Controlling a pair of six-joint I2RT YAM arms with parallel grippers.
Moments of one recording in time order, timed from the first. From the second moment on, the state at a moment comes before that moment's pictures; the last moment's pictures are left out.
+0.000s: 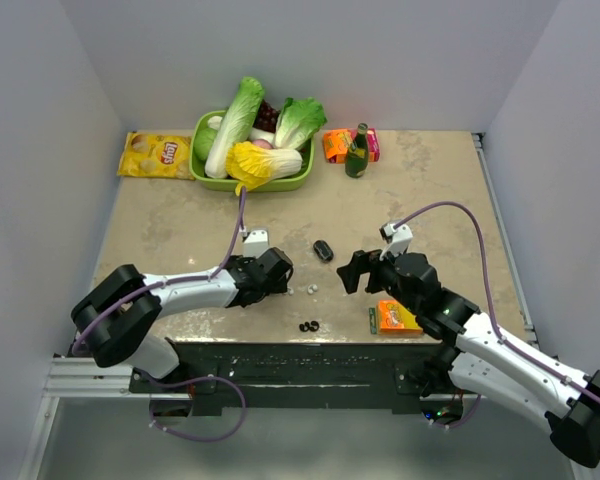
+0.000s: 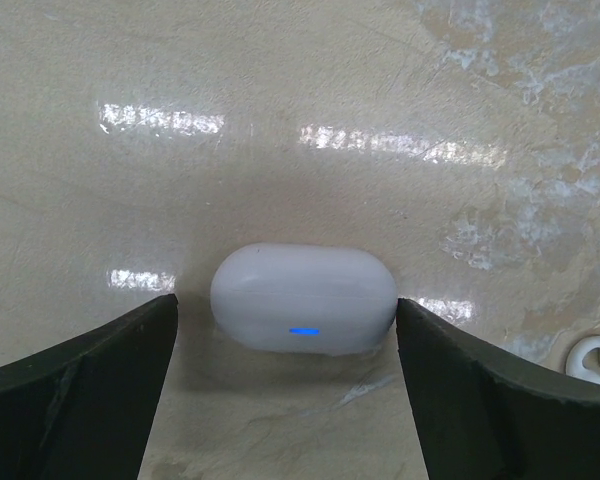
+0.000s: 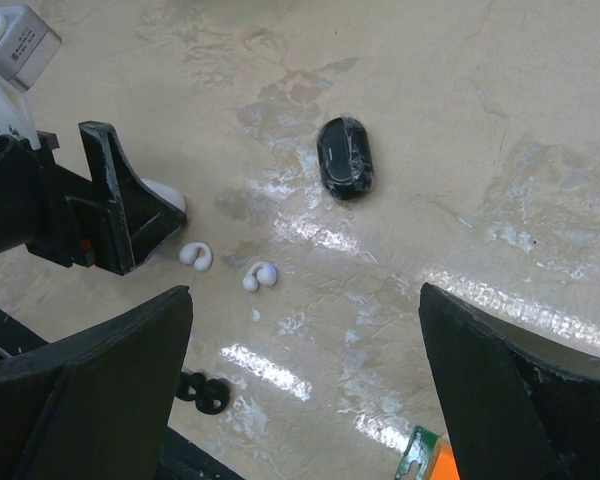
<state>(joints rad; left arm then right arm) -0.88 1.49 0.71 -0.30 -0.57 -0.86 0.76 0.75 0.47 -0.11 0.19 0.45</state>
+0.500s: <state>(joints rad) -0.88 1.52 0.70 -0.28 -0.59 -0.86 0.76 0.75 0.47 -0.11 0.19 0.45</state>
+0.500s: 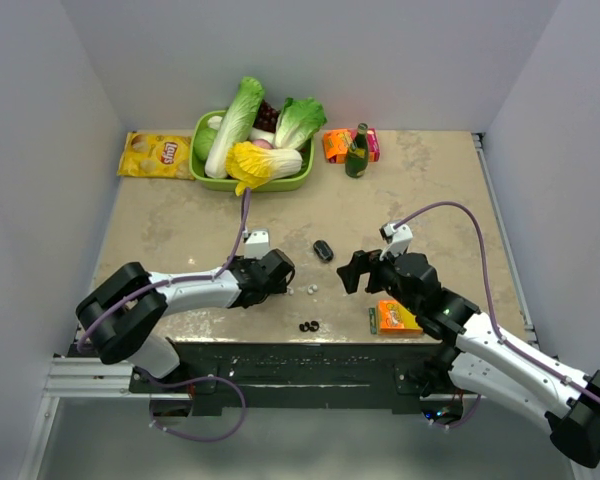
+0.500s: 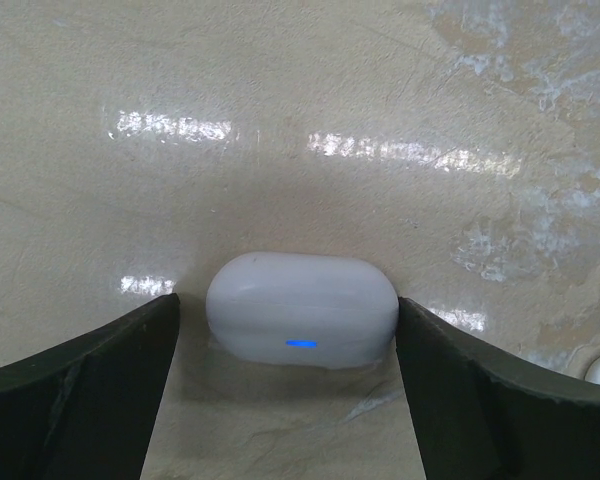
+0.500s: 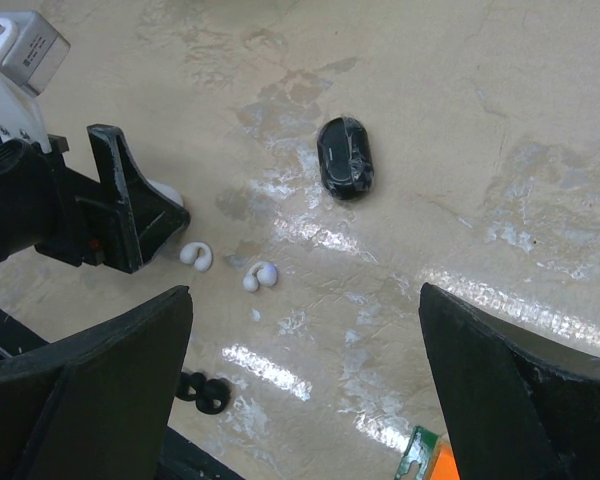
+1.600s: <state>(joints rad) -0.88 1.54 0.70 -0.24 -0.61 -0.85 0.76 0.75 0.47 -0.11 0.19 0.45</state>
